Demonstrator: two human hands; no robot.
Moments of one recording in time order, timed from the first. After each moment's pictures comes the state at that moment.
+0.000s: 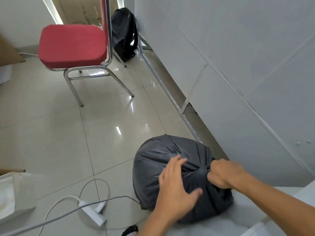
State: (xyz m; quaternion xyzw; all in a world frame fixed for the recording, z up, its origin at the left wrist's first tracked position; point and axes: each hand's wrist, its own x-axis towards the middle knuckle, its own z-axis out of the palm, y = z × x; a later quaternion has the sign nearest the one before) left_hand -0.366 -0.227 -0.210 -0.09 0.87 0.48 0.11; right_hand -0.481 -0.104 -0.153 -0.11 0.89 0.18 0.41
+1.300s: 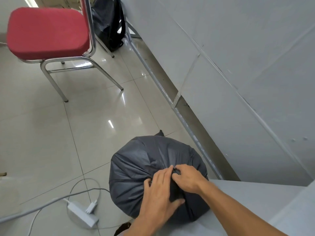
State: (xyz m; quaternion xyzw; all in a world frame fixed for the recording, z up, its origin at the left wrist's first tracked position) left_hand -0.366 -0.244 -0.261 -0.04 0.93 0.30 0.20; right_hand -0.470 -0.133 -0.238 -0.03 0.88 -0.13 0.46
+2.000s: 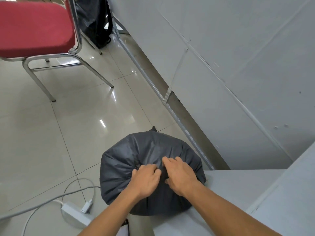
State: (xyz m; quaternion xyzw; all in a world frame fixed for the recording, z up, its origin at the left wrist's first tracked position) left_hand -0.400 -0.274 -0.272 -0.05 0.89 0.32 0.32; right_hand -0.441 -0.140 -0.226 -0.20 0.93 -0.01 0.31
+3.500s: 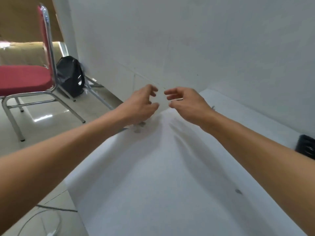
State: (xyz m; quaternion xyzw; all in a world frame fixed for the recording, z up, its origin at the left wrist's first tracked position) left_hand -0.326 -0.167 -0.085 0.17 0.91 0.37 -0.03; right_hand -0.288 0.003 -0.045 -0.05 0.92 -0.39 -0.01
